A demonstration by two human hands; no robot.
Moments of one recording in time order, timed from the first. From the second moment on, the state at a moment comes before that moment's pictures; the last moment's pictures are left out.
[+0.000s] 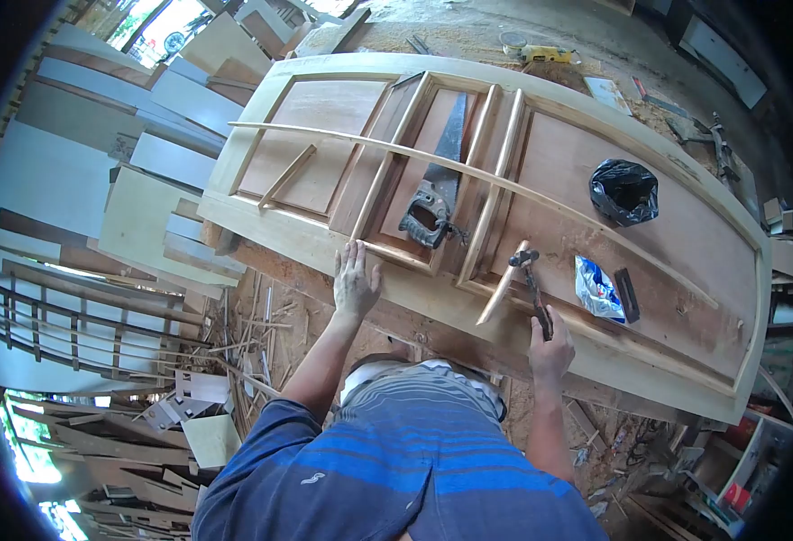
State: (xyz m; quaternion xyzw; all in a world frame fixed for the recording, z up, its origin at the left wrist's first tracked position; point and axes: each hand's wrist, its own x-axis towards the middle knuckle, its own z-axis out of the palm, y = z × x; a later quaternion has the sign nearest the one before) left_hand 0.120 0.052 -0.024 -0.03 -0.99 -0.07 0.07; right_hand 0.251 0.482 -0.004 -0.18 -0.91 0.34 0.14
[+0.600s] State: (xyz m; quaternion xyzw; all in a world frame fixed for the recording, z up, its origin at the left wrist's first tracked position) left_hand 0.094 0.009 -0.006 -0.04 -0.98 -0.17 0.09; right_hand 0.241 0.432 0.023 -0.23 -0.91 0.33 0.14
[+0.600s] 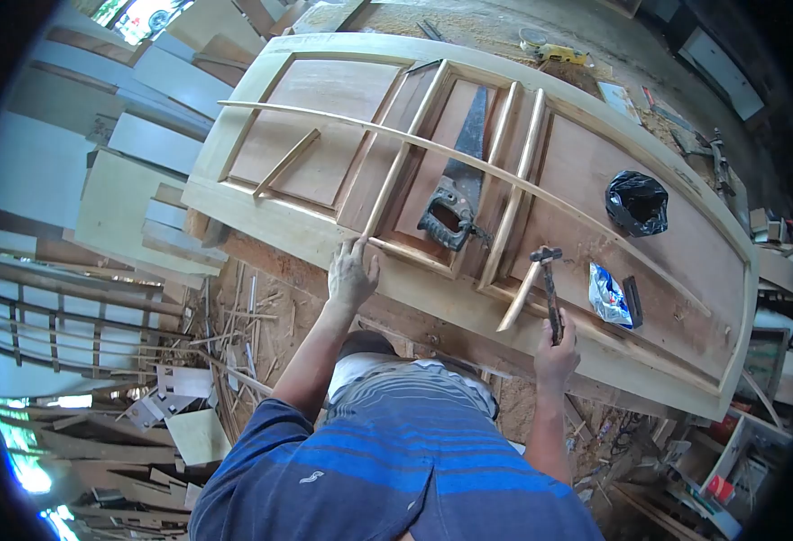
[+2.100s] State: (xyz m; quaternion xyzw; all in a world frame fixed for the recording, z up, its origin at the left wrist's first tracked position) left_hand -0.040 -0.222 -0.026 -0.21 -0.91 -0.35 0.12; right_hand -0.102 0.238 0.056 -0.03 -0.99 0.09 0.08
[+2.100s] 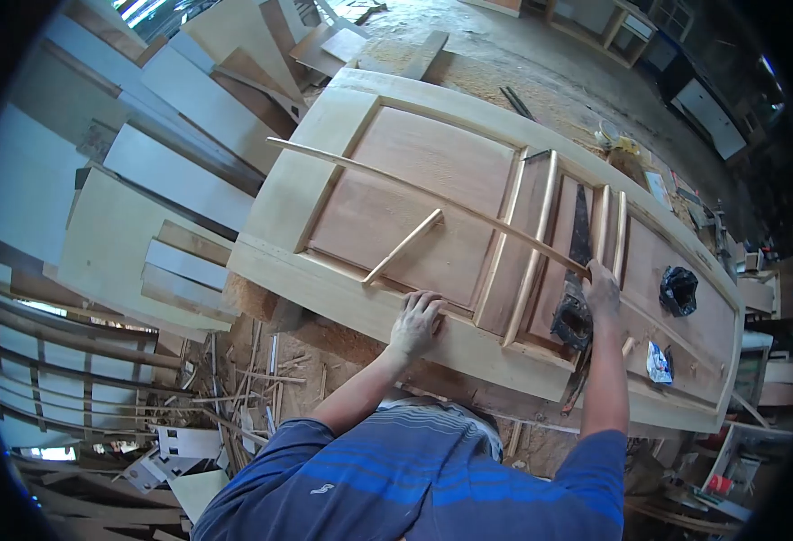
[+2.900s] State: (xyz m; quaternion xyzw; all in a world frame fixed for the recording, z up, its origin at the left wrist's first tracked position) left_hand -0.060 -0.271 -0.014 -0.05 -0.96 -0.19 0.21; right_hand 0.083 0.073 0.134 -0.21 -0.90 0.37 -0.02
